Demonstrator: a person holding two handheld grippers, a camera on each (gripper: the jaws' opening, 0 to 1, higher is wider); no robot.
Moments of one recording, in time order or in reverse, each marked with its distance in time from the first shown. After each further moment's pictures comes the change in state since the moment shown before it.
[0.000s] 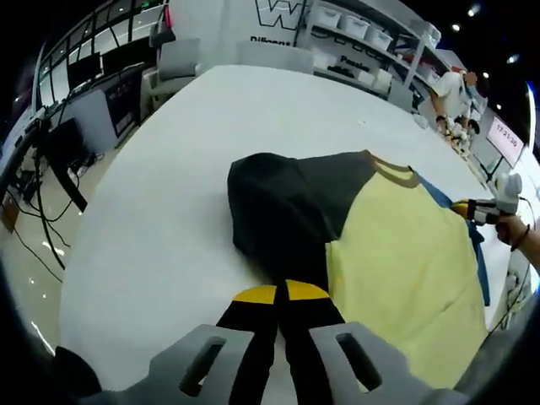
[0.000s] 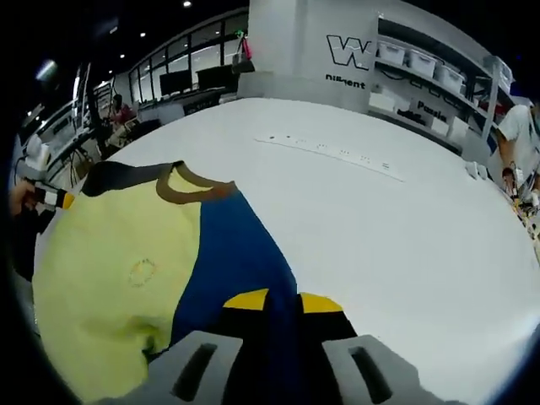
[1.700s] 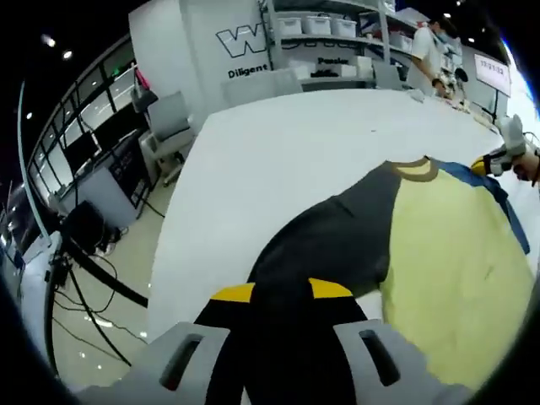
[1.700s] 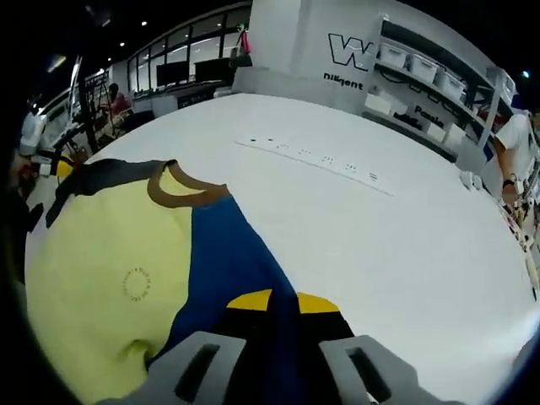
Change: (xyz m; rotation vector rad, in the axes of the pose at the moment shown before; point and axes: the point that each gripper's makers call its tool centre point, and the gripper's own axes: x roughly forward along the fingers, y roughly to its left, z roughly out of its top) left arm -0.009 0.015 0.083 0.391 -0.146 0.092; right arm 0.009 -0.037 0.022 -0.001 0.018 -0.041
